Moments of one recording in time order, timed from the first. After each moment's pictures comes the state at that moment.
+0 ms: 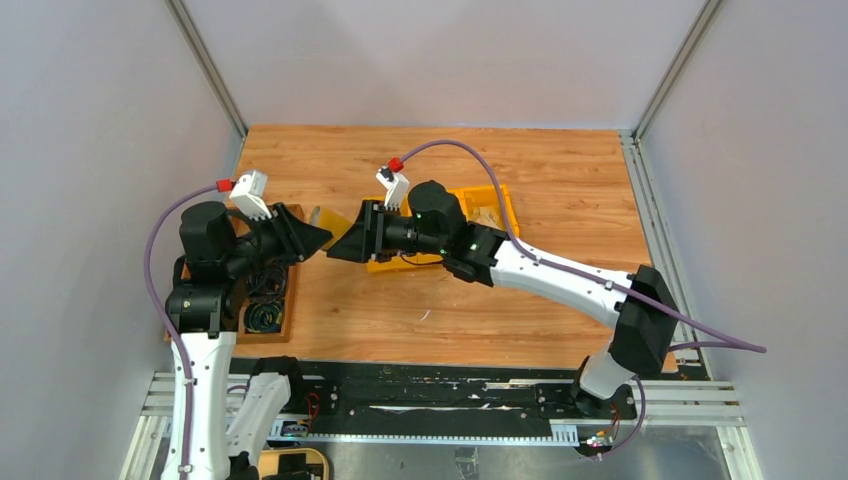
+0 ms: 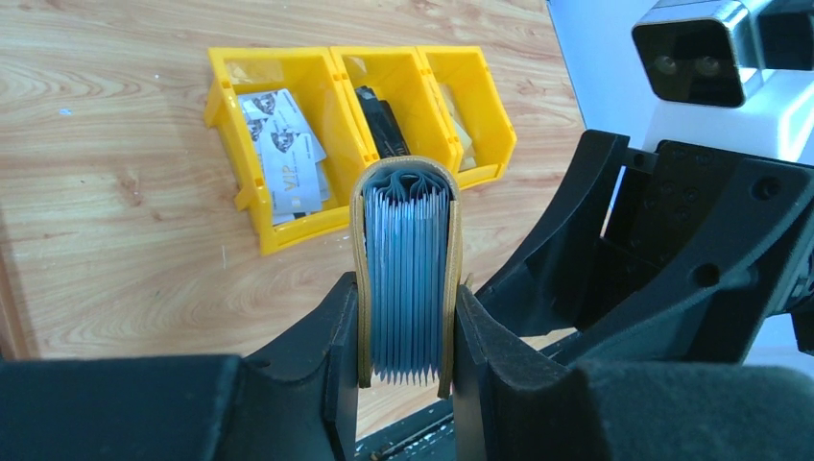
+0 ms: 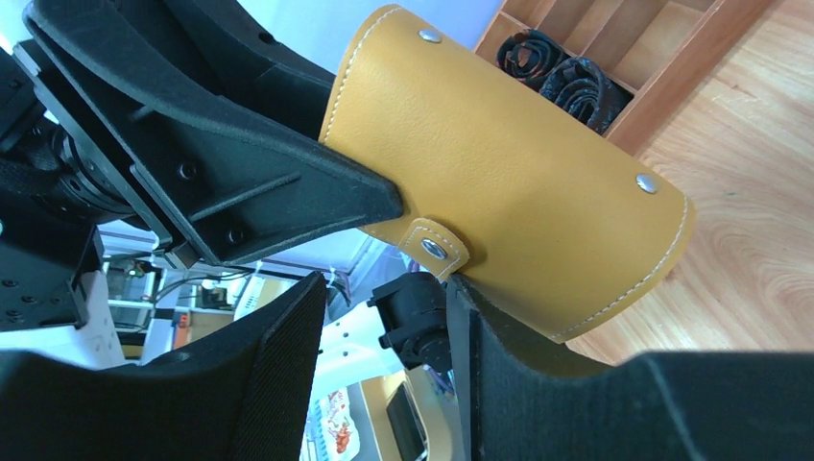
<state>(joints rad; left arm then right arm) 0.05 0.72 1.05 -0.72 0.61 -0.42 1.05 1.58 1.36 0.06 -0.29 0.87</state>
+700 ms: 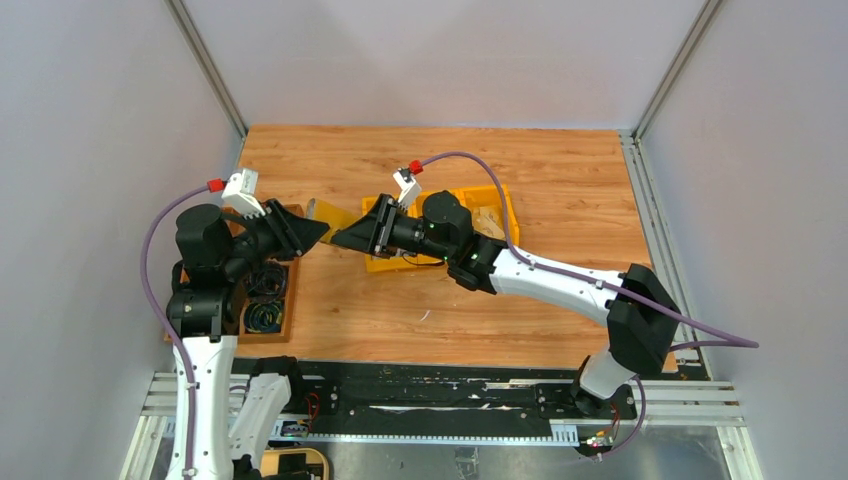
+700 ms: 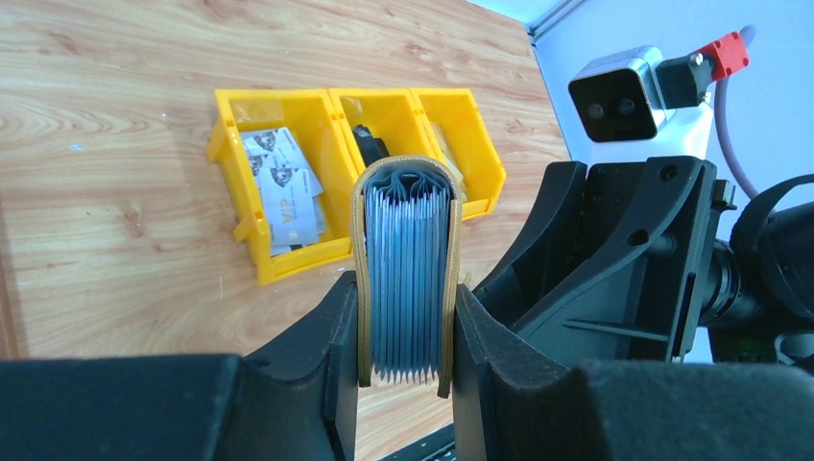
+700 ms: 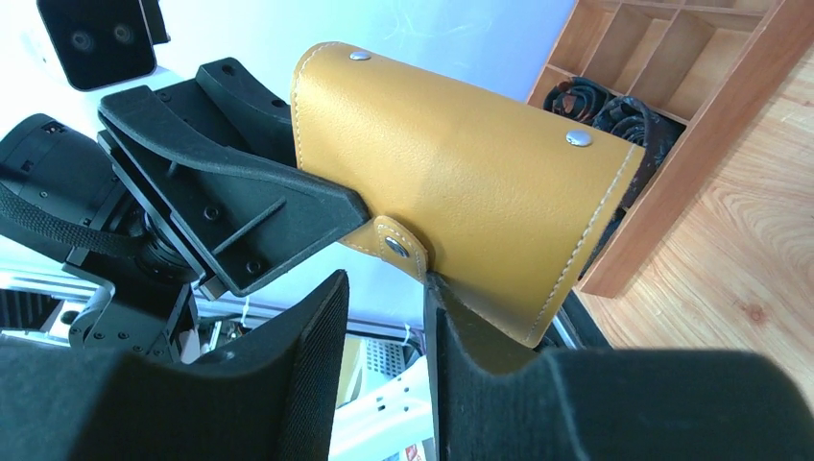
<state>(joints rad) 0.07 0.69 1.02 -0.63 0.61 -0.48 1.02 1.59 1.21 0.38 -0.25 1.12</state>
